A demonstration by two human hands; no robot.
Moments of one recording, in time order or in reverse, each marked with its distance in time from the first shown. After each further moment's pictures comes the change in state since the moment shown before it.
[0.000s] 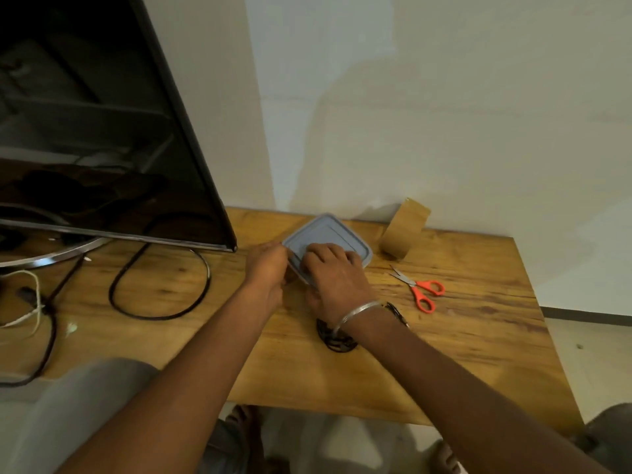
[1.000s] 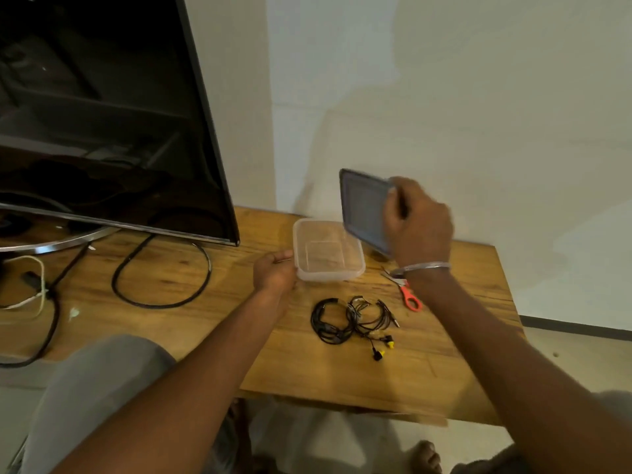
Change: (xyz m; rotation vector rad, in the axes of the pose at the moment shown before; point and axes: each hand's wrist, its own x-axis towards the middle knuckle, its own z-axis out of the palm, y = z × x) left_hand -0.009 -0.027 0.004 -0.064 0.052 0.026; right_hand -0.012 0.051 -0.089 0.277 0.837 0.281
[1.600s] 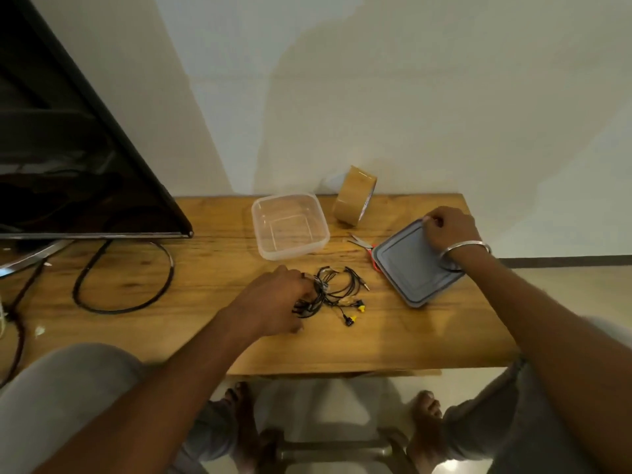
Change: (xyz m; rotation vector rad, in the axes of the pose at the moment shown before) left_hand -0.058 -0.015 0.003 1.805 -0.721 0.751; right_hand -0.034 0.189 -0.044 -0.185 -0.501 0.553
